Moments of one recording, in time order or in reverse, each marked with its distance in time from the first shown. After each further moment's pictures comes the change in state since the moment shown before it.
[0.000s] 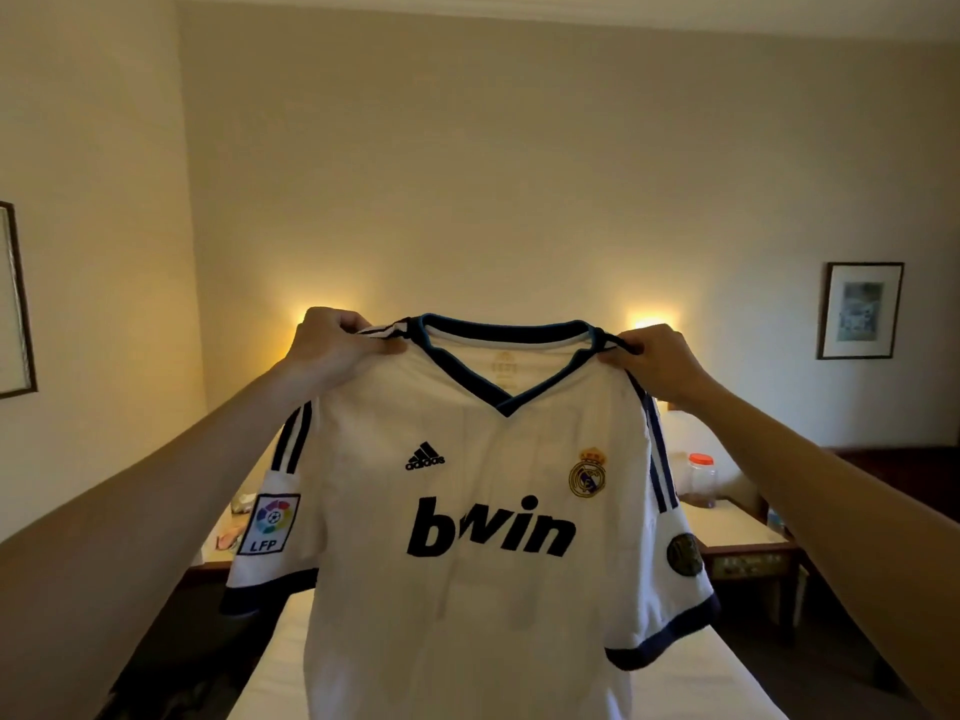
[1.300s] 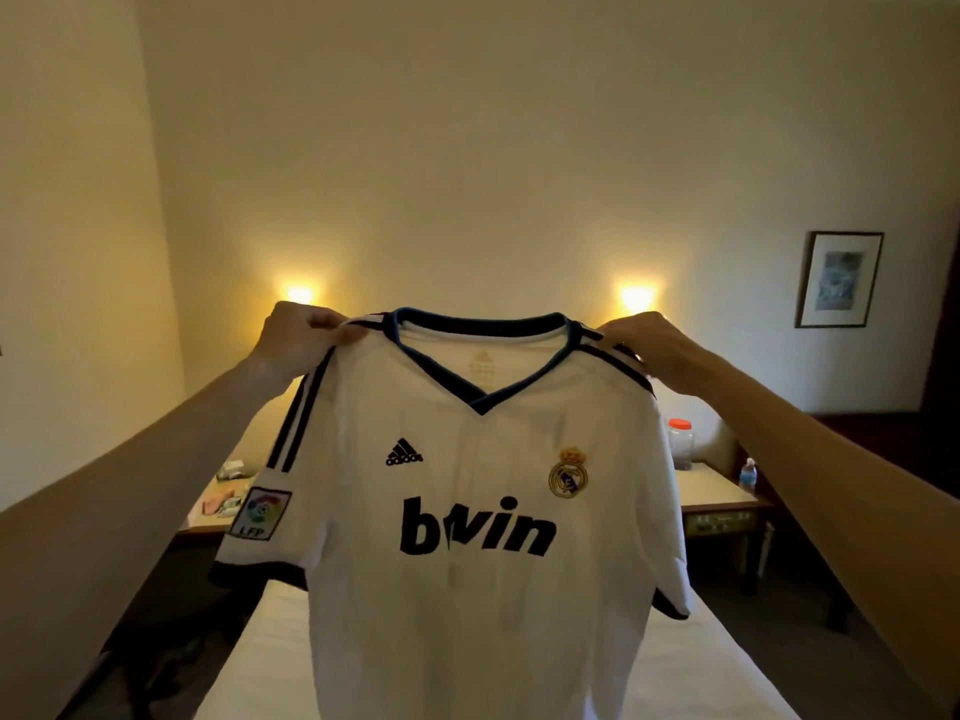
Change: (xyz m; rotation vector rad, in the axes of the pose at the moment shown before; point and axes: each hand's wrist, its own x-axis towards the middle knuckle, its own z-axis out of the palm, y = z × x) left_hand -0.013 -0.045 0.000 -0.027 0.004 0.014; right_hand -0.020 0.007 0.002 0.317 -0.213 0.234
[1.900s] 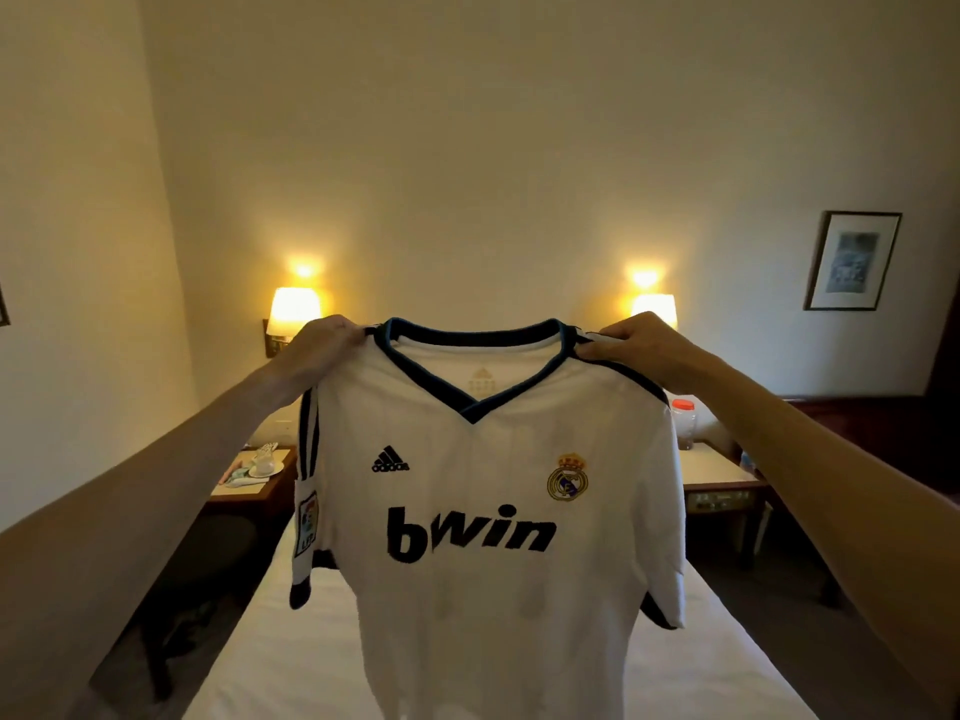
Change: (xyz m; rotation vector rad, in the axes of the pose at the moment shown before) left_hand -0.022 -0.024 0.010 0.028 -0.199 -0.126; right_hand -0.018 0.008 0.029 -0.076 -0.111 -0.026
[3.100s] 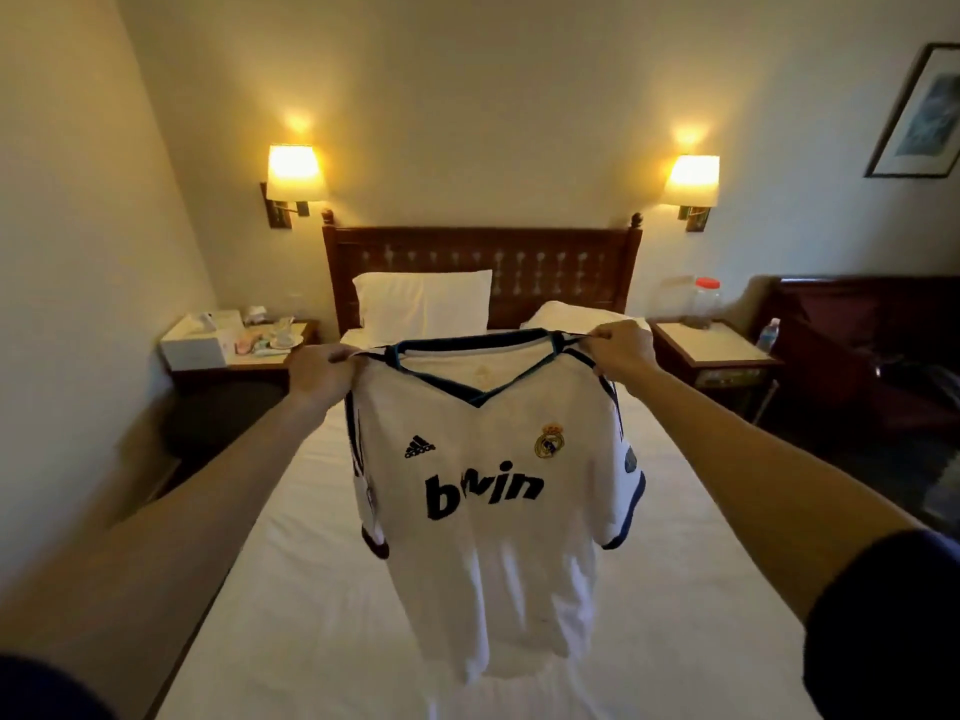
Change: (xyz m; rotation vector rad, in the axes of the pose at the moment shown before) left_hand -0.074 -0.196 0.057 0.100 0.142 -0.292; right_hand -0.033 0.114 0.168 -0.097 0.184 0.426
